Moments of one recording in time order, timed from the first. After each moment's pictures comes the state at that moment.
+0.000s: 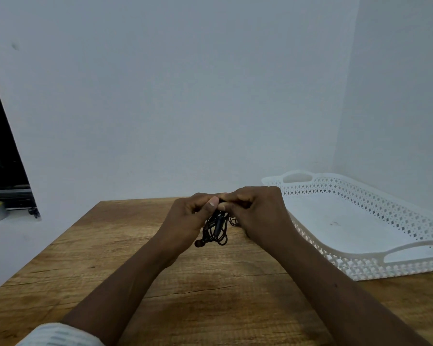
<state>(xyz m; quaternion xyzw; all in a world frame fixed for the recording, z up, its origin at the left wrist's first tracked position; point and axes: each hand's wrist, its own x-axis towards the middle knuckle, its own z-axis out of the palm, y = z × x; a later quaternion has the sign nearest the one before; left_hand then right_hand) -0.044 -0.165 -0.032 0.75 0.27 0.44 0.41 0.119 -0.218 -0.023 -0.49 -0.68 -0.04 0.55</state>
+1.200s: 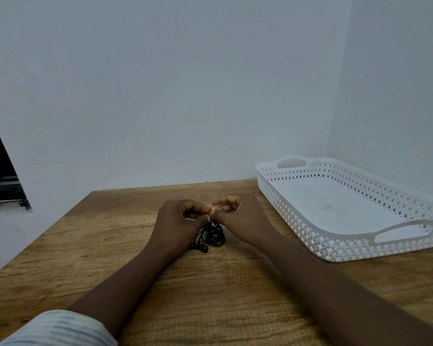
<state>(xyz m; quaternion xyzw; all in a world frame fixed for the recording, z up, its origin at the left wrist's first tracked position) -0.042 -0.151 -0.072 0.76 0.38 0.45 0.28 0.112 -0.199 -0.064 -0.60 -0.56 0.23 0.53</state>
